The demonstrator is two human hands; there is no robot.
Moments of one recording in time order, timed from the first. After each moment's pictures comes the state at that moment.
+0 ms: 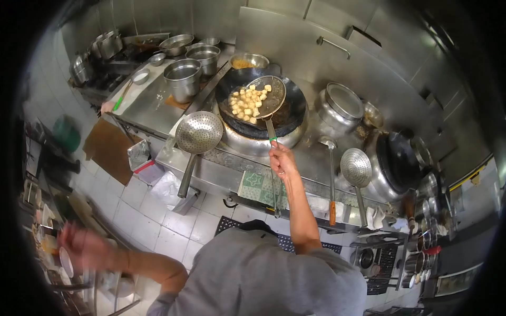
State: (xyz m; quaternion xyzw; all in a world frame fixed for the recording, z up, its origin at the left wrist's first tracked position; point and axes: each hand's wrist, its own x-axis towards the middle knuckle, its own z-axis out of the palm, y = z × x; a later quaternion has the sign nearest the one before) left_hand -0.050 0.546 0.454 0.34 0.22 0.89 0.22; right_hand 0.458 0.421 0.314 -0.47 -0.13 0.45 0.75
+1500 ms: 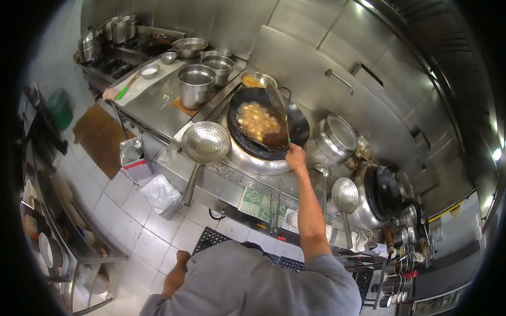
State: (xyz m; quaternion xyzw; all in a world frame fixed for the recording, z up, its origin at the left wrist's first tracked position) left_hand 0.003 0.477 -0.123 0.88 0.36 -0.20 0.24; right_hand 0.541 0.474 0.332 -0.86 -0.37 -0.01 0.35
